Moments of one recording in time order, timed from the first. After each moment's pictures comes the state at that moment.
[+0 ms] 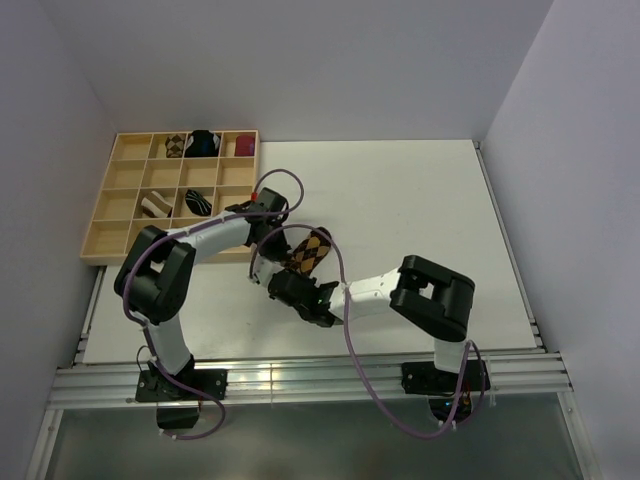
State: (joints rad) left arm -0.55 1.83 1.18 -0.48 0.03 -0.77; right arm 1.17 1.86 0.93 0.18 0.55 -0.23
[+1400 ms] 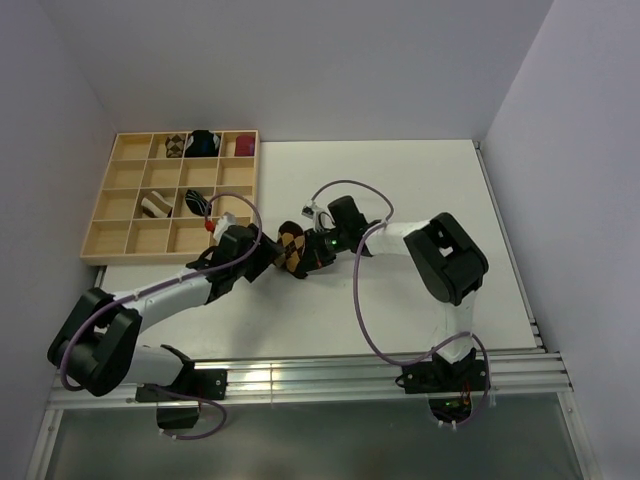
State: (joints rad) left arm -0.57 1.35 0.61 0.05 -0.14 -1.17; right arm 0.58 1.94 1.04 0.07 -0.76 0.31
